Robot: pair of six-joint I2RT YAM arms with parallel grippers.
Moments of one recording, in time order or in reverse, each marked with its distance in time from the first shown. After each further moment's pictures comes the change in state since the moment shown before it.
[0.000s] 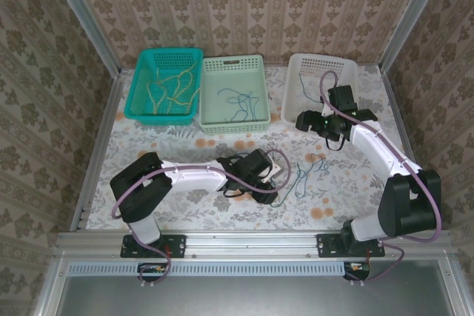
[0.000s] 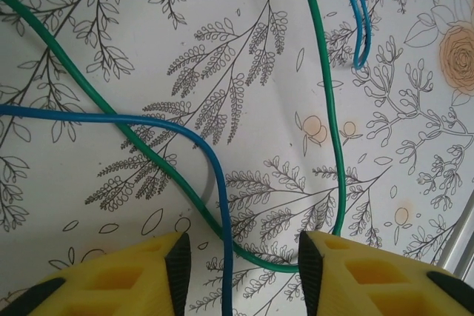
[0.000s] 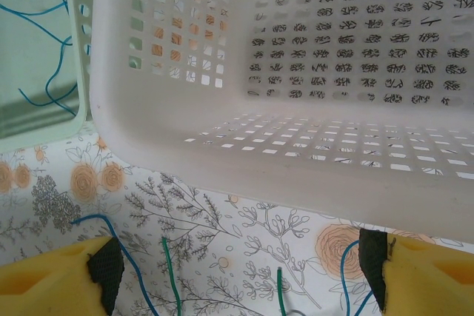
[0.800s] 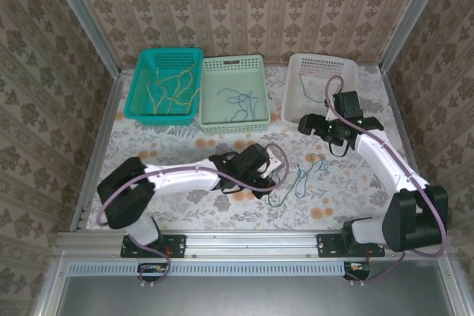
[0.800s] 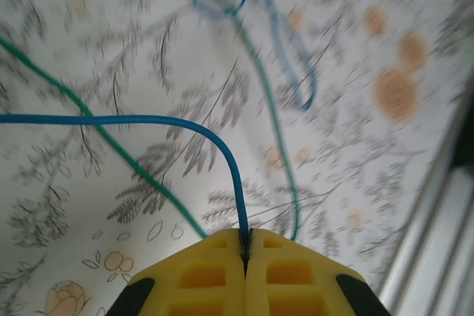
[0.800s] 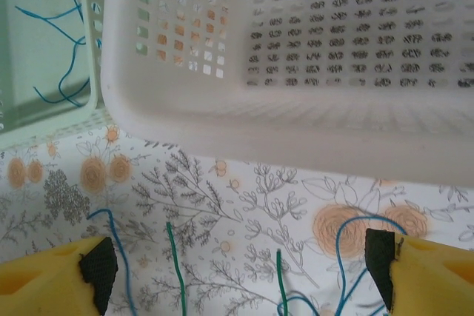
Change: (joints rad) left arm 0.003 -0.134 0.012 -0.006 -0.016 0.033; right arm -0.011 -0.120 -0.084 0.008 -0.006 0.018
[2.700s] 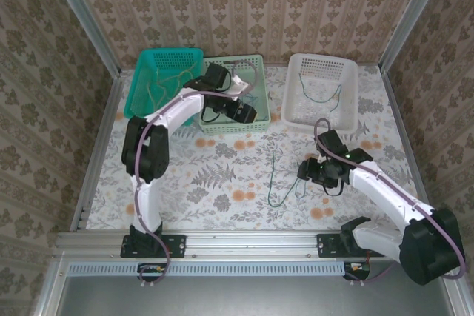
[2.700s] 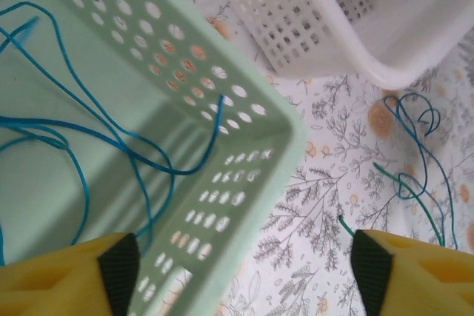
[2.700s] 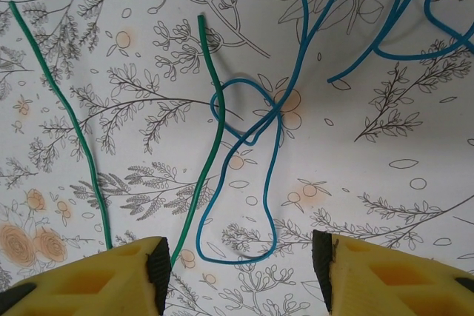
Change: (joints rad) left arm 0.598 0.433 0.717 -0.410 0.383 0.368; right arm 0.242 -0.188 -0.308 -0.156 0.096 0.238
